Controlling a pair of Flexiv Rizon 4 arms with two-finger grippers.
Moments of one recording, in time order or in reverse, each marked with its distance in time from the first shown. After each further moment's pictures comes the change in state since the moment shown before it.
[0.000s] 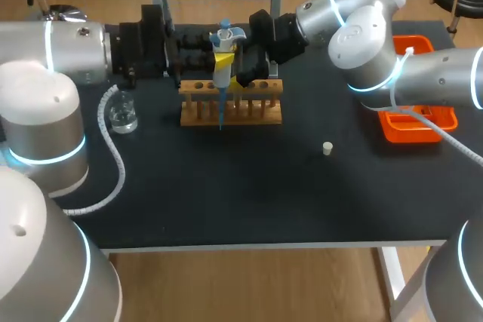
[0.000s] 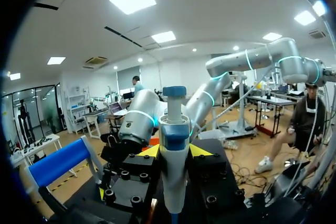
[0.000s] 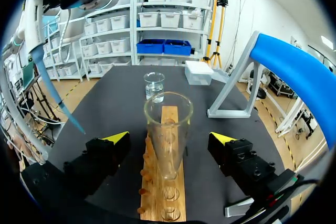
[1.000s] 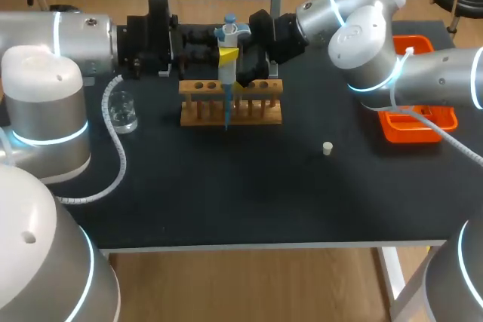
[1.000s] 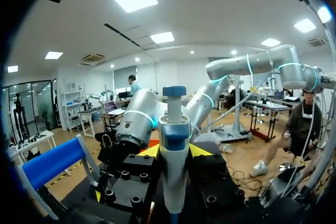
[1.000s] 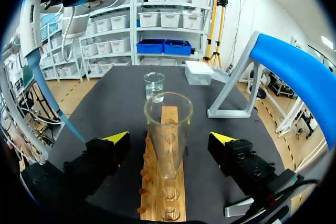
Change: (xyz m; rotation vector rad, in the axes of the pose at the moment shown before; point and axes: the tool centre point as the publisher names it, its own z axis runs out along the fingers) left arm -0.010 -0.002 0.009 0.016 0.041 -0.035; right arm 0.000 0.000 0.000 0.000 0.000 0.000
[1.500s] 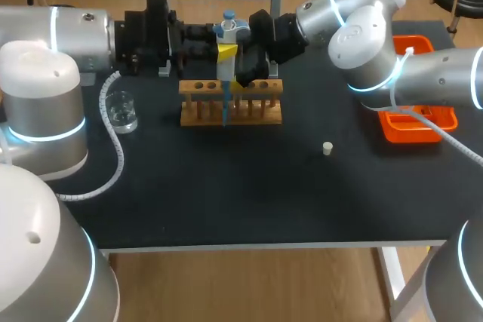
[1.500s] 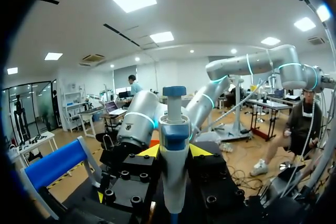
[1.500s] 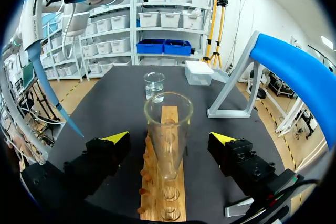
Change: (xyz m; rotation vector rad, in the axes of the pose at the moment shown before) left arm 0.000 -0.005 -0.003 -0.008 -0.003 0.005; right arm 0.000 0.000 0.000 0.000 0.000 0.000
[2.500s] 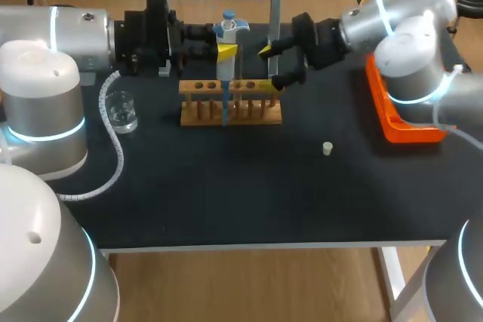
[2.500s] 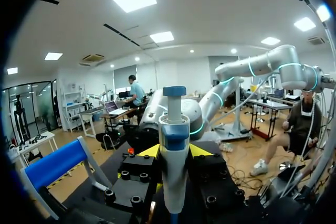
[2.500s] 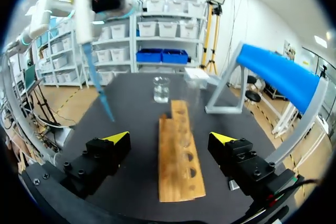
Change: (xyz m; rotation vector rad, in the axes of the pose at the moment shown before) left arm 0.000 0.000 0.000 -0.001 0.000 0.000; right arm 0.035 -0.018 -0.076 -0.108 -0.024 0.010
